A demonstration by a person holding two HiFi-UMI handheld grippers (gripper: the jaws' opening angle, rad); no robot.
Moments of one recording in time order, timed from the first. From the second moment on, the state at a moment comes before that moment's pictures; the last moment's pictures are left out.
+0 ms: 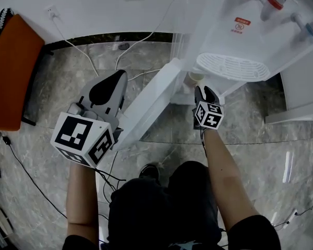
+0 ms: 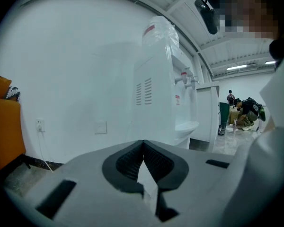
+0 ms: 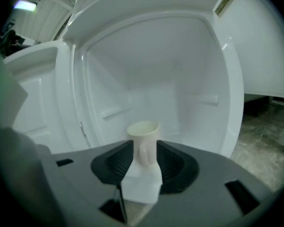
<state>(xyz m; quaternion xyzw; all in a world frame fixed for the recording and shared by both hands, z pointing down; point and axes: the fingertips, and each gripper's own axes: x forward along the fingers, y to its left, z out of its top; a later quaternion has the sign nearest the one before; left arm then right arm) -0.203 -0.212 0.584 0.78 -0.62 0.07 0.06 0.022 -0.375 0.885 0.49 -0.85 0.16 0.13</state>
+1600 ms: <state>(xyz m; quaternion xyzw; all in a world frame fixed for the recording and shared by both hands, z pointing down) -0.071 0.011 0.312 0.75 -0.60 0.13 0.27 0.111 -0.098 0.401 0.38 -0.89 0.19 0.15</state>
